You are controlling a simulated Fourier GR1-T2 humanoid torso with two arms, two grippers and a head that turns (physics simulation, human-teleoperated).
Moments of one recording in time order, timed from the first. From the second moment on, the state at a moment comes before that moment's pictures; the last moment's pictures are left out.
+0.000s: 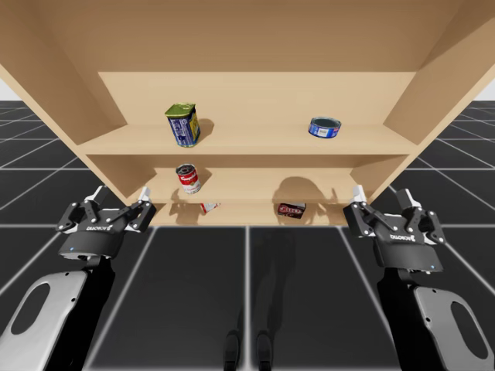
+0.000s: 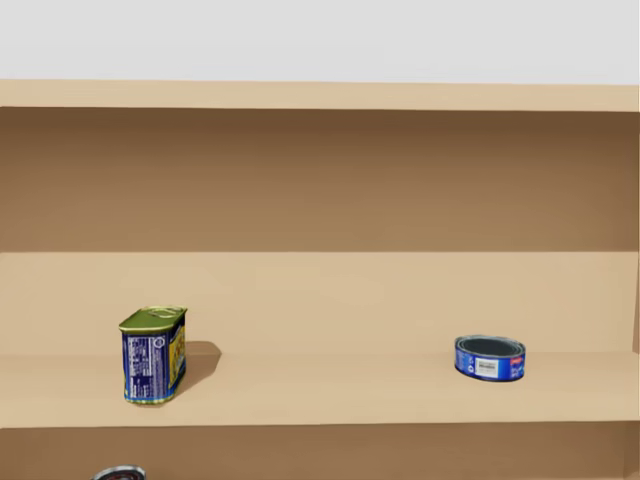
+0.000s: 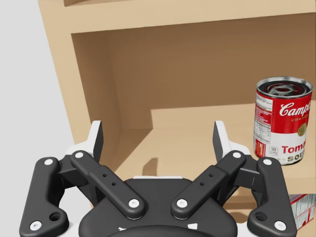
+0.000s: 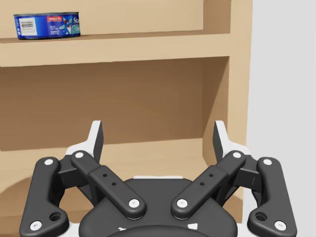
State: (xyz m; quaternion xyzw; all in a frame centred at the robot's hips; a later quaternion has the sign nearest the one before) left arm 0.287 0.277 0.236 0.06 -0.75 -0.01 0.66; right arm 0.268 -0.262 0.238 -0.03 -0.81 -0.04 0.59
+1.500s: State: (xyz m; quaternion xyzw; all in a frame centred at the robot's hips) left arm 0.264 0.235 0.282 -0.04 -0.71 -0.05 0.71; right arm 0.274 -0.265 0.226 -0.06 -0.80 -0.01 0.60
